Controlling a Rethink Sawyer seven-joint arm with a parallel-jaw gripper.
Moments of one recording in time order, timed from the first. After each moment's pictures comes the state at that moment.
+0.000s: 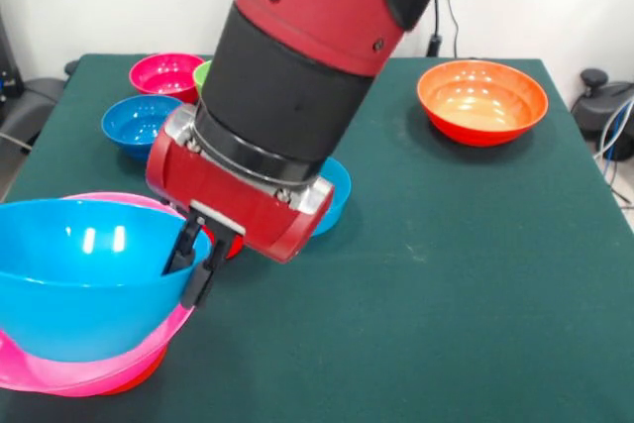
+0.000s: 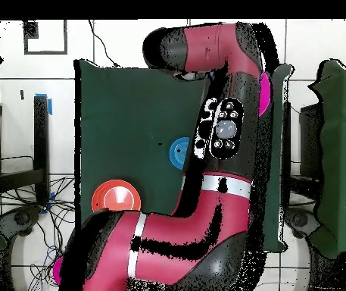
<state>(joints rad) -0.16 -0.21 -0.09 0.51 -0.36 1.01 2.07</state>
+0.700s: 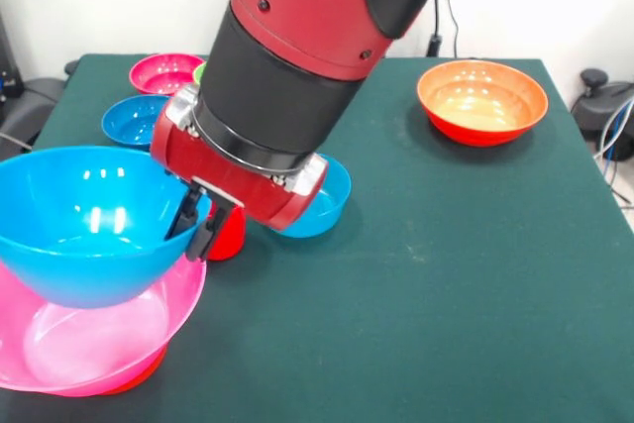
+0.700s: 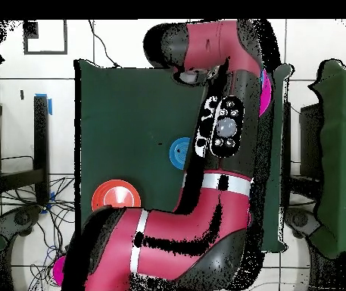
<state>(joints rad) -0.16 -0.19 -0.09 0.44 -0.36 1.25 1.98</state>
